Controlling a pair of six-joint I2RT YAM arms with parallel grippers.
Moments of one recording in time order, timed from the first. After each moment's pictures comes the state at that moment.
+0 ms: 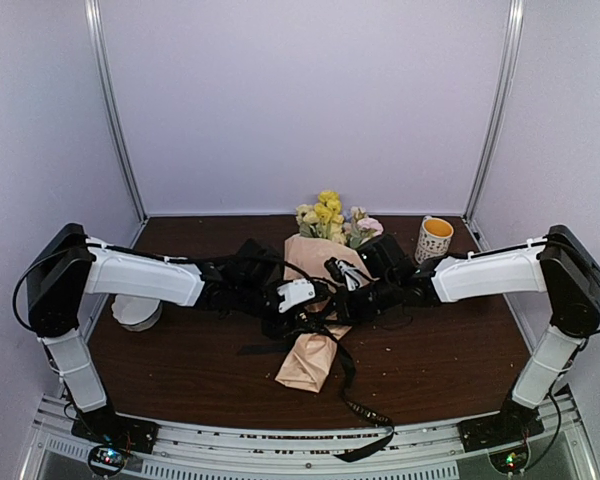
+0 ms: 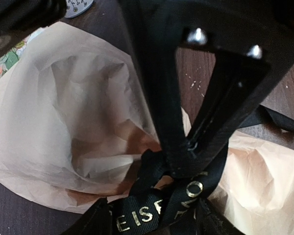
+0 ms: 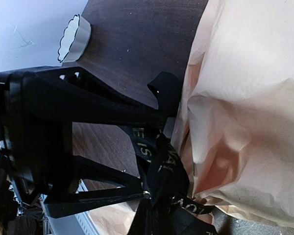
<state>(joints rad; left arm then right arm) -0.91 1.80 1.11 -0.10 0.23 0.51 0.80 1.71 1.00 -0.06 -0.48 0.62</state>
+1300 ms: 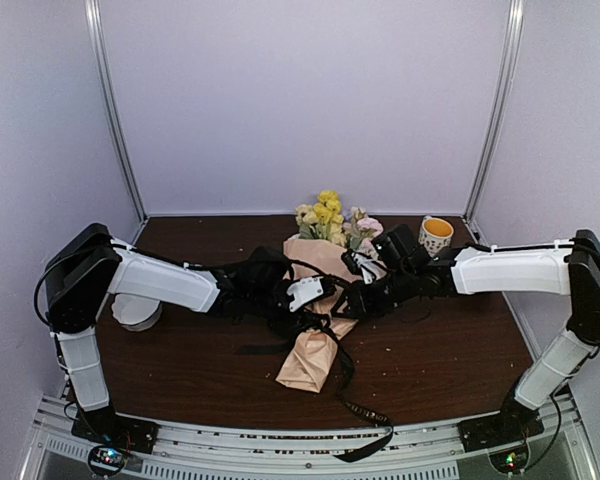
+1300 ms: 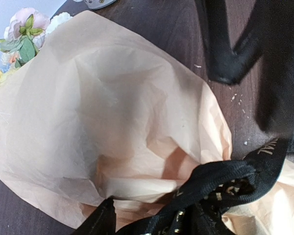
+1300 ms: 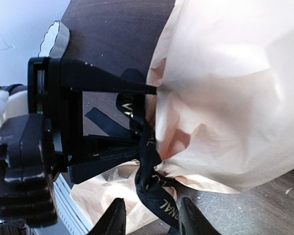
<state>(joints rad) -0.92 1.91 1.12 0.06 0.11 0.42 0.76 1.60 1.01 -0.25 -0.38 0.52</state>
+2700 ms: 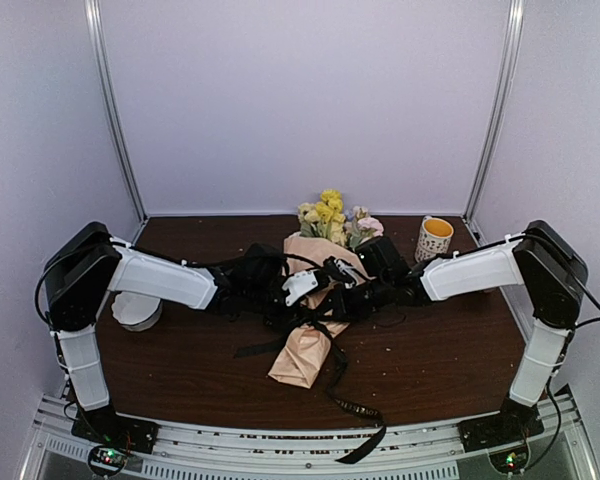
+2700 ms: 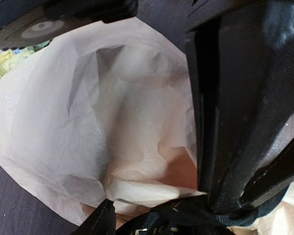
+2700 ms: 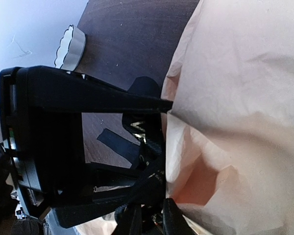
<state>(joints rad) -0.90 1.91 1.12 0.08 0.11 0.36 0.75 1.81 1.02 0.05 -0.52 0.62</state>
